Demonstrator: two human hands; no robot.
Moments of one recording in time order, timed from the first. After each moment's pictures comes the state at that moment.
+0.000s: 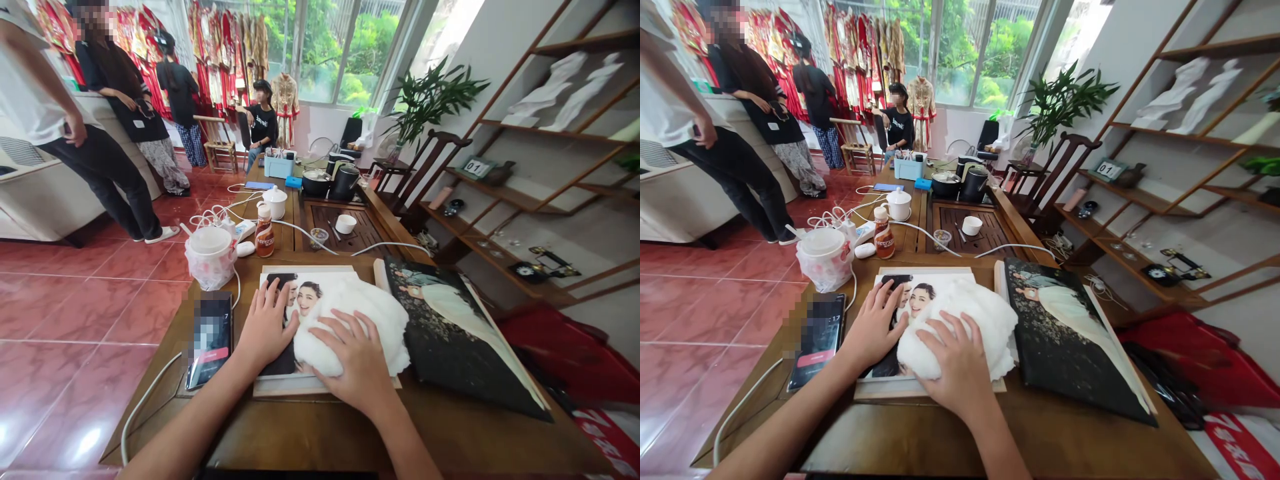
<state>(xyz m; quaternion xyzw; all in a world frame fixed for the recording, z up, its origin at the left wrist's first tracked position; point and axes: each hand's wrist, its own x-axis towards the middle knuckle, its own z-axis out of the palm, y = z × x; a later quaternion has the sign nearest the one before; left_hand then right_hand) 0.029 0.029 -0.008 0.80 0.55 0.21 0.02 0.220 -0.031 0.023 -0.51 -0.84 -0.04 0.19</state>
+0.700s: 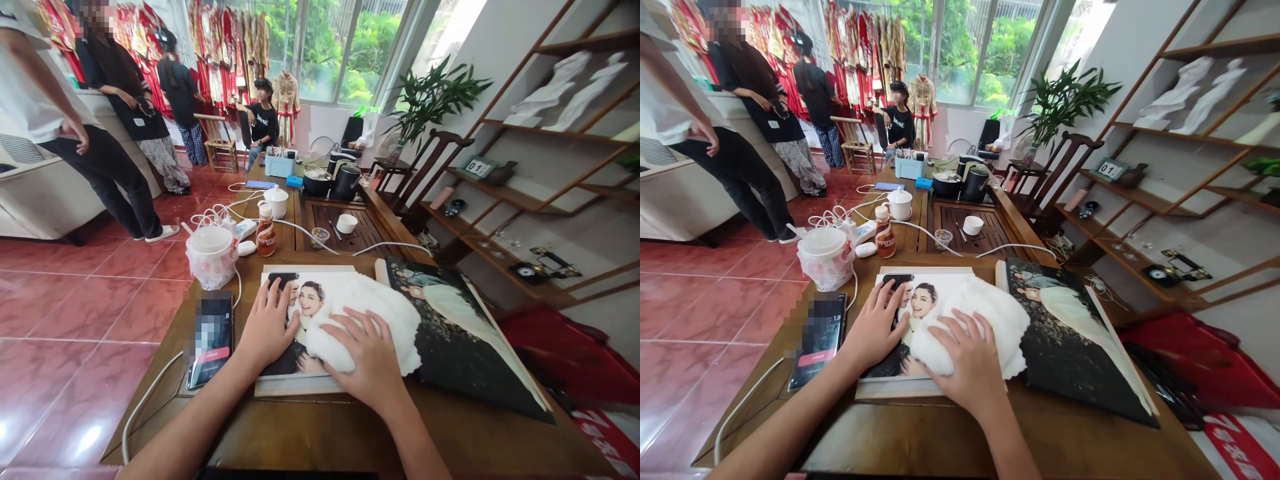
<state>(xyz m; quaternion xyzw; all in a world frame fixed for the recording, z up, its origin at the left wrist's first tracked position) 0.028 0.030 -0.010 0.81 0.54 0.21 0.02 0.234 -0.029 0.020 -0.52 -0.83 -0.05 0.19</state>
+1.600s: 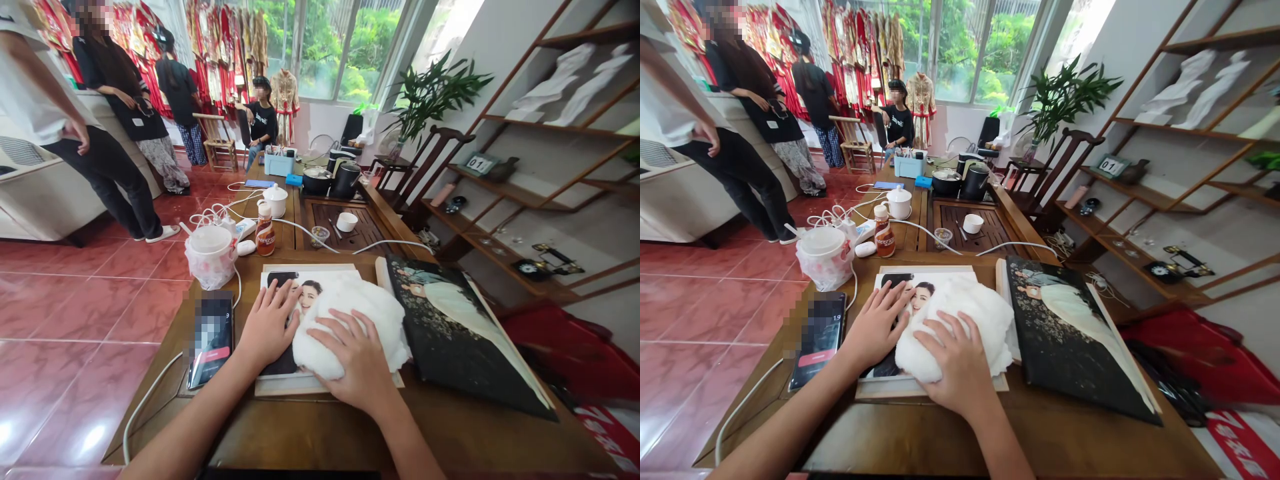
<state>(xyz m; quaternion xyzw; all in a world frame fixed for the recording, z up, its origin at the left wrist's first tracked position) 0.028 0.030 -0.004 0.84 0.51 0.19 0.03 0.222 -0.029 0.019 -0.48 -0.86 -0.03 0.17</state>
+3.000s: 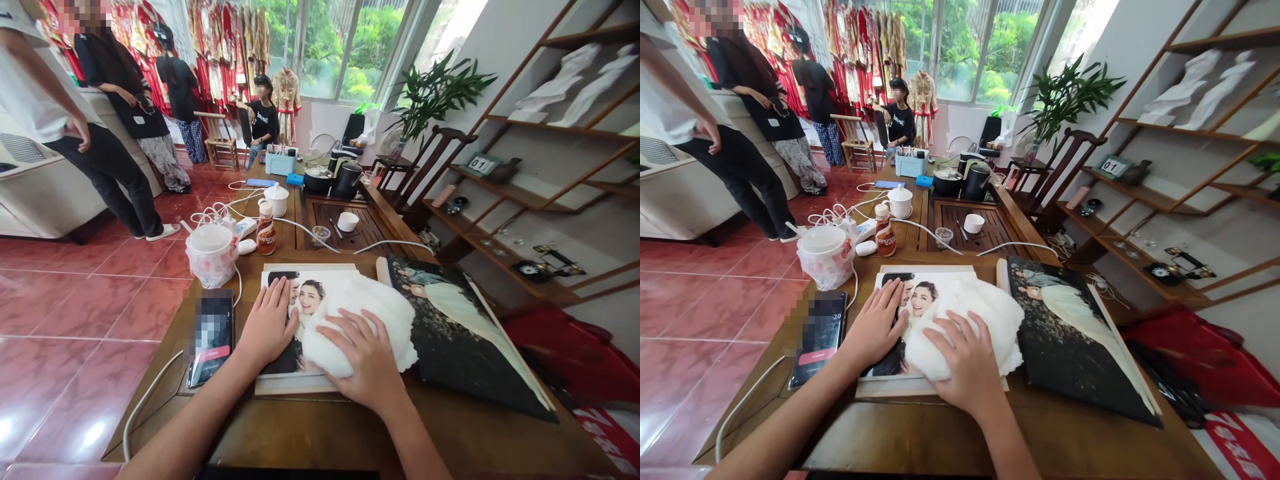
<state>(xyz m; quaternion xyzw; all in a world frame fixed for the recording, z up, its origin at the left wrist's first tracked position) 0.029 0.034 -0.011 0.83 0.53 0.17 0.01 0.235 -0.029 0.010 -0.49 -0.85 -0.04 0.21</state>
